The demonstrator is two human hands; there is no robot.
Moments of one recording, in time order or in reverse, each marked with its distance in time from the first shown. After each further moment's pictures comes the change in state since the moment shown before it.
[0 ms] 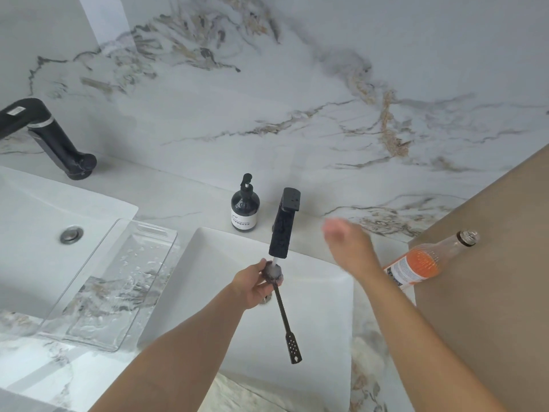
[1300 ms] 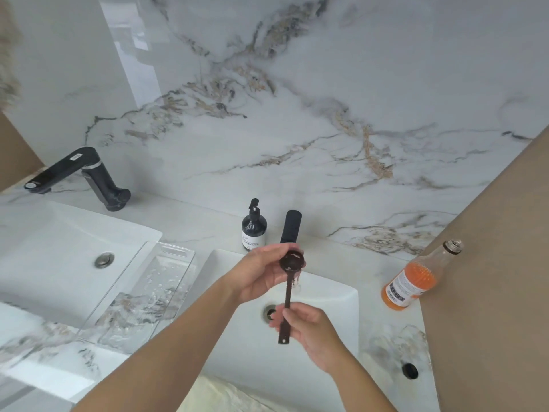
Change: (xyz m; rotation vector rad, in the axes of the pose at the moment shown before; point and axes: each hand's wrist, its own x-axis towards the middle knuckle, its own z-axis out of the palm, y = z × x) left_hand -0.127 0.035 0.054 0.379 -0.575 0.311; right_hand -0.112 0.017 0.091 1.141 -0.403 0.160
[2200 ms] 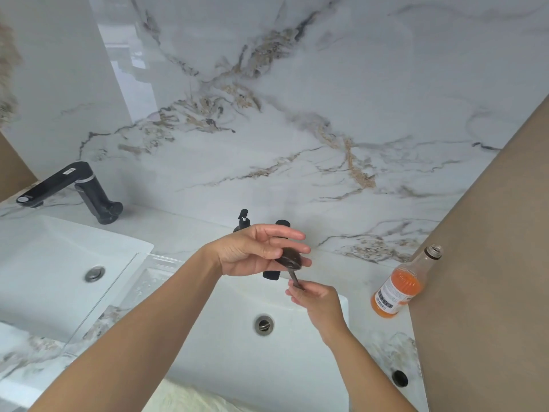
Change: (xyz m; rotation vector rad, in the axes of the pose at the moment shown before) left_hand -0.006 0.069 0.037 0.322 -0.519 -0.058; right_hand 0.025 -0.043 -0.026 -0.108 0.245 -0.193
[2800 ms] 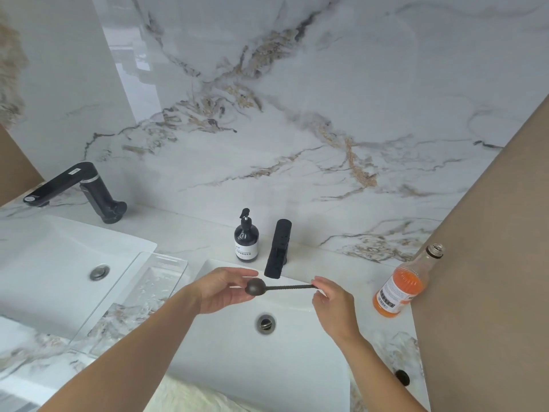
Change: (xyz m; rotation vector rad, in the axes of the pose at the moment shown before) left_hand -0.048 -0.092 -0.061 -0.197 0.737 -0.286; right_hand 0.000 0.008 -0.029 -0.654 0.194 -0.243
